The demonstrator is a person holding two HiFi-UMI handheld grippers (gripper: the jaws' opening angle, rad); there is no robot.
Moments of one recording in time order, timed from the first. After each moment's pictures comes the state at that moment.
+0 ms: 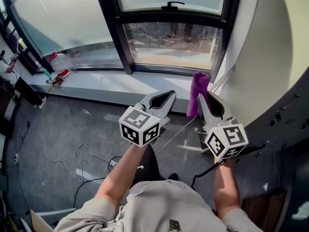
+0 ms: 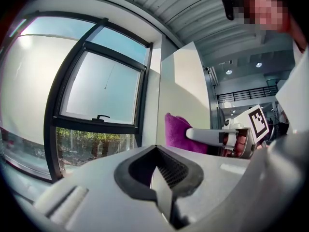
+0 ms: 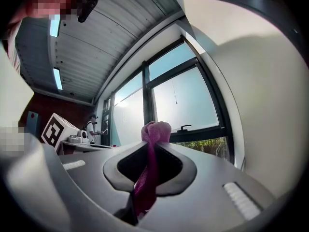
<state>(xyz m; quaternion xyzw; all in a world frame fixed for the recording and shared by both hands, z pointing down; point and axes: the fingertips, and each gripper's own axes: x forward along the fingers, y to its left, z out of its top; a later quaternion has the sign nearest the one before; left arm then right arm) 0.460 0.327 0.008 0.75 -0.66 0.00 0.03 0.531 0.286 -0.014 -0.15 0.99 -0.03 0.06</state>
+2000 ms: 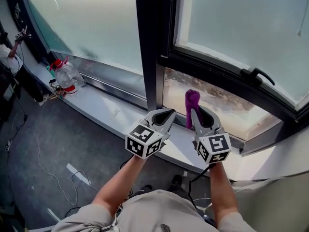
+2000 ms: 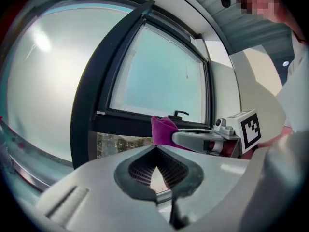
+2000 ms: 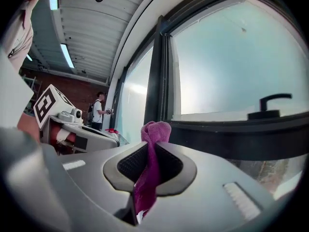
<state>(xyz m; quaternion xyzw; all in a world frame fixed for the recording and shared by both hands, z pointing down) -0.148 0.138 0.080 0.66 -0.74 -0.02 0.09 -0.121 0.079 0.067 -0.03 1.00 0.04 -0.03</state>
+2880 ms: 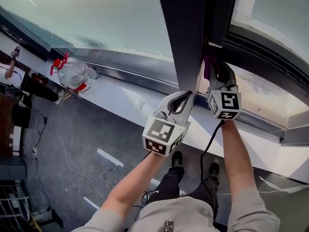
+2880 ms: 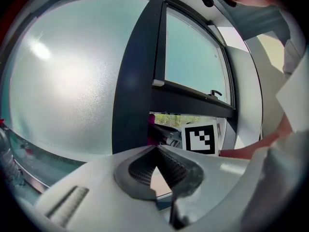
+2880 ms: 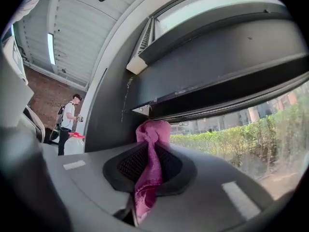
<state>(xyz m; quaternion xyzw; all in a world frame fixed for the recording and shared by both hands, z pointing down) -0.367 0.110 0.203 0.62 -0.77 0.04 0.11 -0.417 -0.020 0.201 -0.13 0.99 0.01 0.07</state>
